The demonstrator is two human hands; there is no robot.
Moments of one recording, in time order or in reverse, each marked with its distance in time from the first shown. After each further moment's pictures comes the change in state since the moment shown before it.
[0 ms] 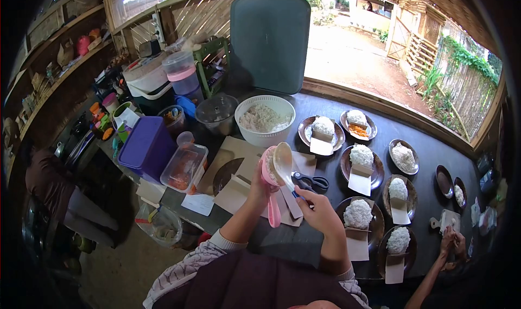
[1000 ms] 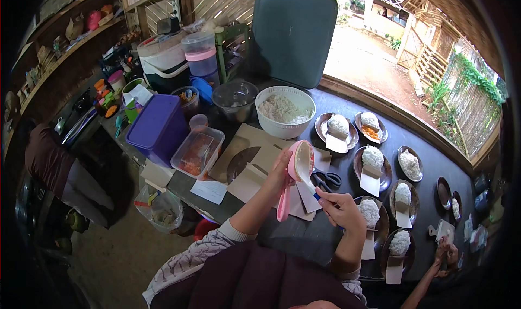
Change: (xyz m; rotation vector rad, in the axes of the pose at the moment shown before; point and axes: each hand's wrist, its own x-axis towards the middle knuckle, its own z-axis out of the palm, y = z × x) left_hand -0.001 0.011 -0.009 0.017 -0.158 -0.056; right_hand -0.008 -0.027 -0.022 0.142 -0.215 0.279
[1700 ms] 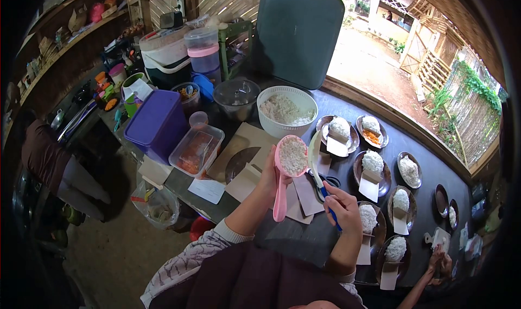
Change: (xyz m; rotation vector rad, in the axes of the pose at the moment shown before) left_hand 0.010 0.000 -0.012 -0.399 -0.016 0.004; right_hand 0.005 0.005 0.002 0.342 0.119 -0.105
